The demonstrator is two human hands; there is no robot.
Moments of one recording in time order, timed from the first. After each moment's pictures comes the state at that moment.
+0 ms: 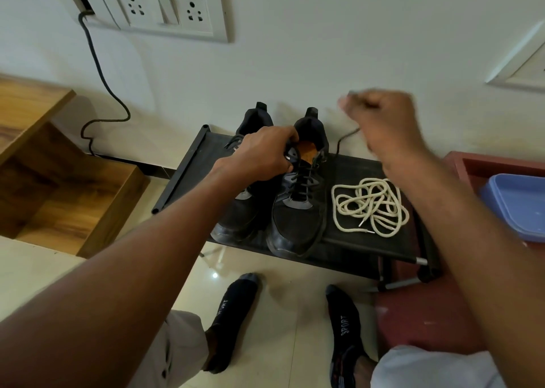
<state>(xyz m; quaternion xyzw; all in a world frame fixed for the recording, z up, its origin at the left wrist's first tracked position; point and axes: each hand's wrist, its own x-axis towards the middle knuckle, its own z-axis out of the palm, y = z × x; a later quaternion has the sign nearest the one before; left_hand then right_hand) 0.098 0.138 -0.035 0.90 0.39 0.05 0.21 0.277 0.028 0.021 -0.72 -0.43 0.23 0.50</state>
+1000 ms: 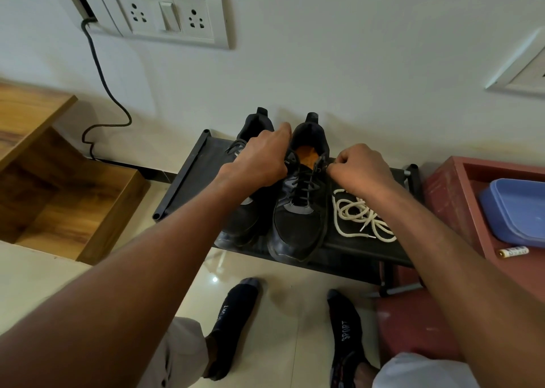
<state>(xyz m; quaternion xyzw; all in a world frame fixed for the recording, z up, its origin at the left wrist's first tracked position) 0.100 0.139 -0.038 0.89 0.42 0.05 0.19 0.262 0.029 -0.027 -0.85 -0.44 0.22 0.18</state>
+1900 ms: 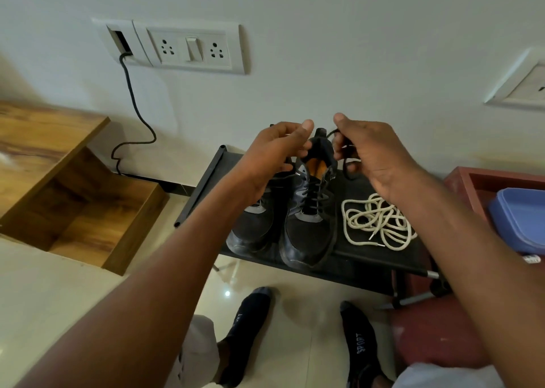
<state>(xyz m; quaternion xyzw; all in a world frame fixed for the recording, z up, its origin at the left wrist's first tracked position) 0.074 0.095 0.022 0.63 0.38 0.27 0.62 0.250 0.020 0.038 -0.66 -0.37 0.40 0.51</state>
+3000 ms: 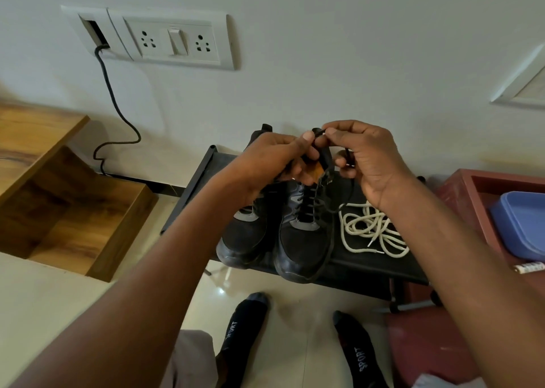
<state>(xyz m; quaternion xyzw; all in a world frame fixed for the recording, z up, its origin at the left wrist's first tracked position) 0.084 0.114 0.015 0.66 0.37 0.18 0.63 0.259 0.041 0.010 -0.60 -0.31 0.43 0.59</state>
